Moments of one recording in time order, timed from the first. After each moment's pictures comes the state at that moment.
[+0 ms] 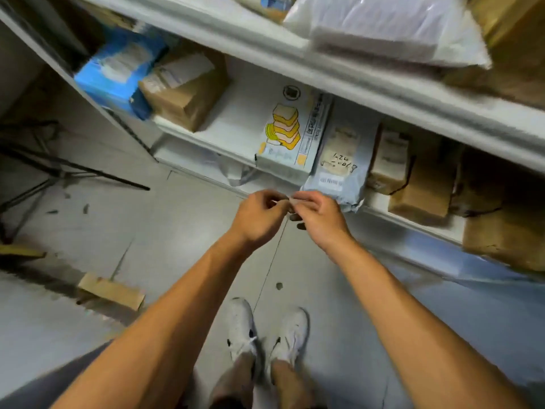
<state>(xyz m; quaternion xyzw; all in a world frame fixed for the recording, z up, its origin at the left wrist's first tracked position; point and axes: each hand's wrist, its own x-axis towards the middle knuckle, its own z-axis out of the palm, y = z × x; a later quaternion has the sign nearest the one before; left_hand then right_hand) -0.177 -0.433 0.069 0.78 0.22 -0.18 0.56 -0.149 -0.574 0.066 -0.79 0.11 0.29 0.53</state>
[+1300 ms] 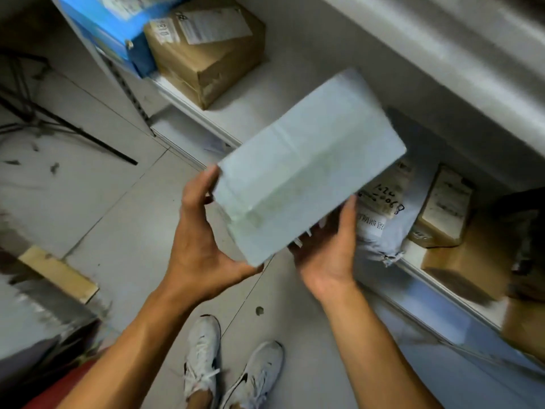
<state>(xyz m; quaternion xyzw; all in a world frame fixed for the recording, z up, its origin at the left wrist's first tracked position) -0.187 -0.363 -0.031 0.84 0.02 0.24 0.48 -0.107 -0.526 -0.028 -0.45 0.26 0.29 0.80</state>
